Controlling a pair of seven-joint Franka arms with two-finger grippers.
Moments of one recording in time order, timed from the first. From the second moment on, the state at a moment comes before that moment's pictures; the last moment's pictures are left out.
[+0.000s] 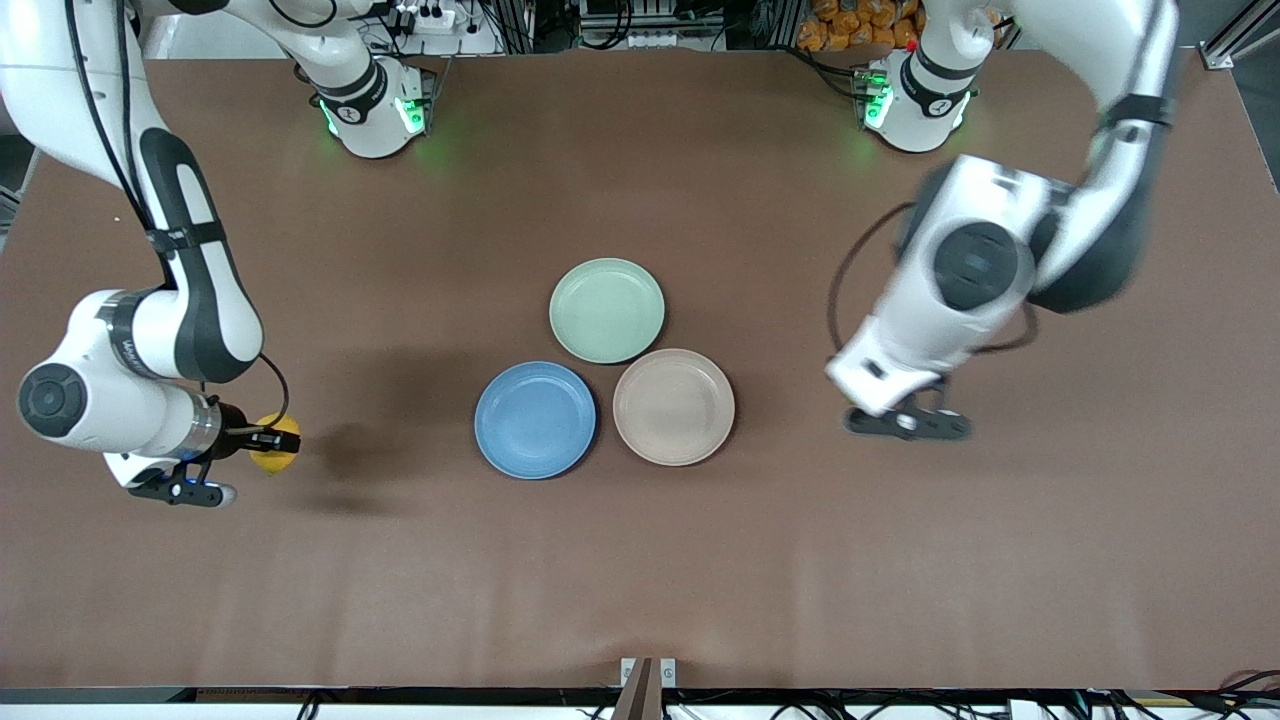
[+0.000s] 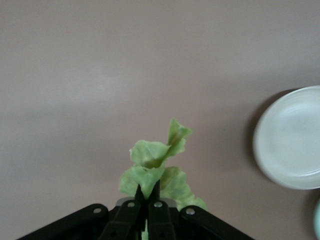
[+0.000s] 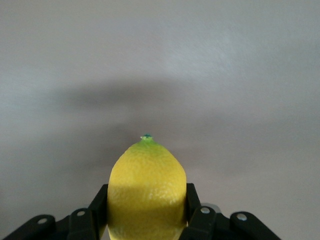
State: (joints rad) left arm -0.20 0.42 -0.16 -1.50 0.12 1.84 -0.22; right arm -0.07 0.56 0.00 -1.71 0.02 2.18 0.06
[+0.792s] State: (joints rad) left arm -0.02 0.51 -0.16 -1.71 0.13 2.08 0.02; right arm -0.12 0.55 0.01 -1.83 0.02 2.26 -0.01
